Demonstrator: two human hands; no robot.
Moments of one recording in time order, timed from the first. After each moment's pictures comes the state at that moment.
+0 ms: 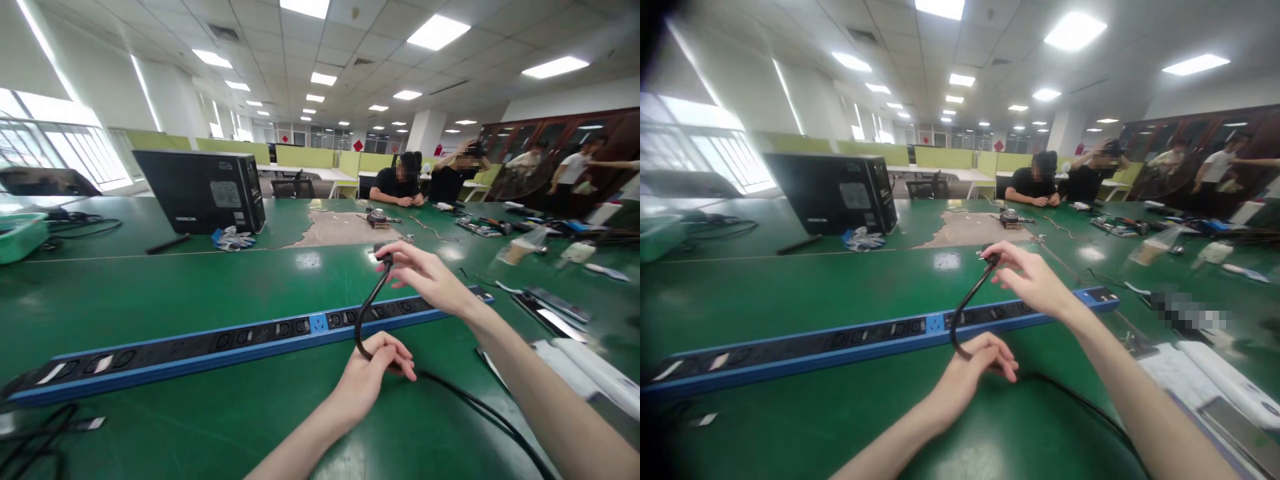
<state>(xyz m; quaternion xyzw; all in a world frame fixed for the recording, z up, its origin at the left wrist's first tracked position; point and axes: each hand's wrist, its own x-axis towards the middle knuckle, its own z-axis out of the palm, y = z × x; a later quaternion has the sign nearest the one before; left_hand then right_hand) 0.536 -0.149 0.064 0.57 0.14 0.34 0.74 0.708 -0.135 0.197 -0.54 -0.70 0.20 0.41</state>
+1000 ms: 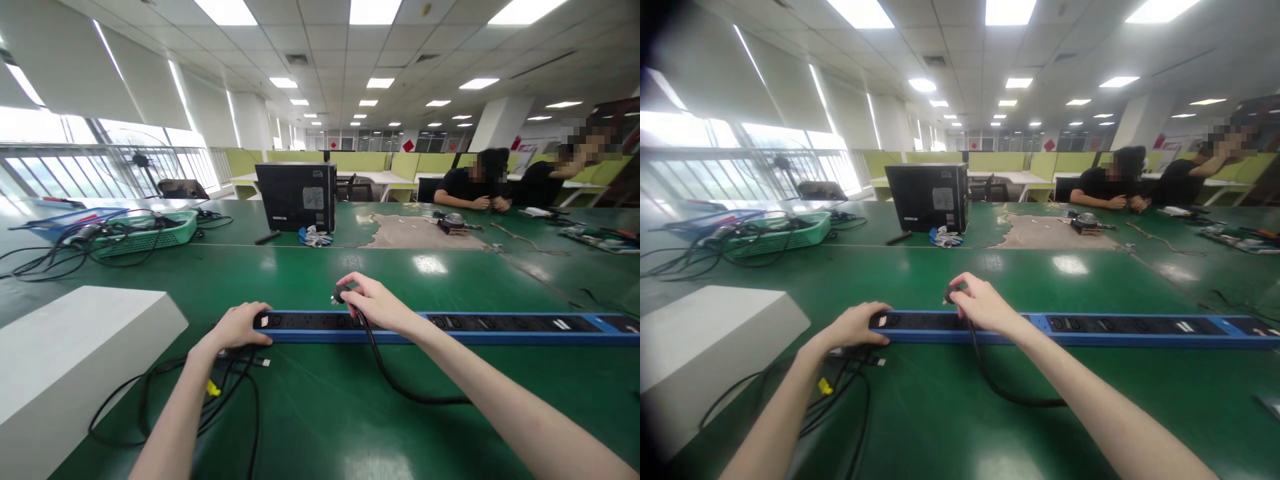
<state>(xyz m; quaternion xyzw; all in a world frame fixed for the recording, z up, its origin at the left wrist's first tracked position) 0.022 0.033 0.042 0.82 0.56 0.04 0.09 0.376 -0.039 0.134 -0.49 -0.71 0.39 0.32</state>
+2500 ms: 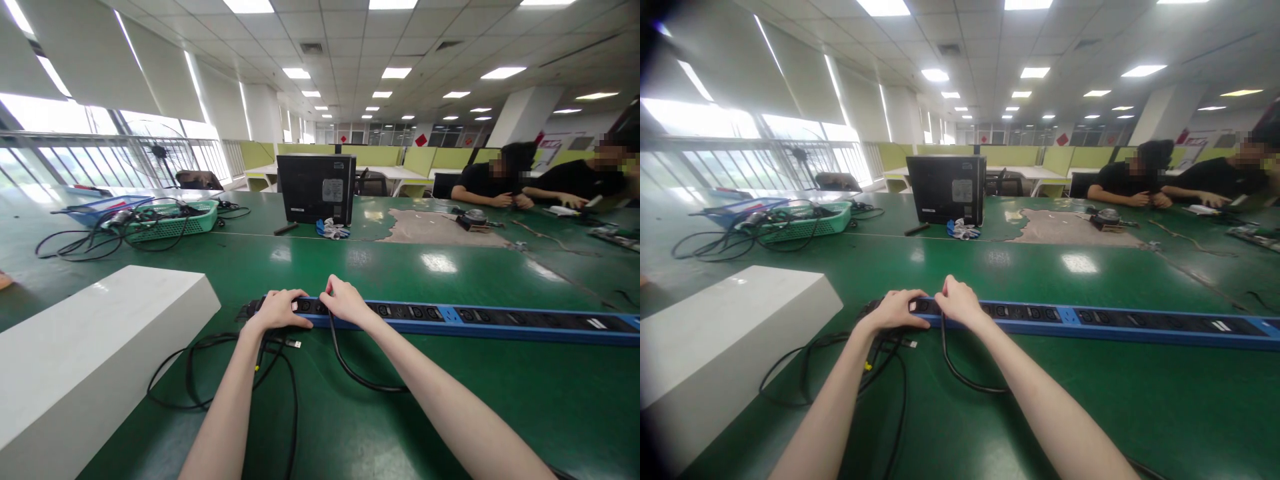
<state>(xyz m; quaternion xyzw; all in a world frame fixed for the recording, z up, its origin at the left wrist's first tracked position) 0.013 0.030 0.026 0.85 0.50 0.13 0.12 0.233 0.013 0.049 -0.61 -0.75 0.15 0.20</state>
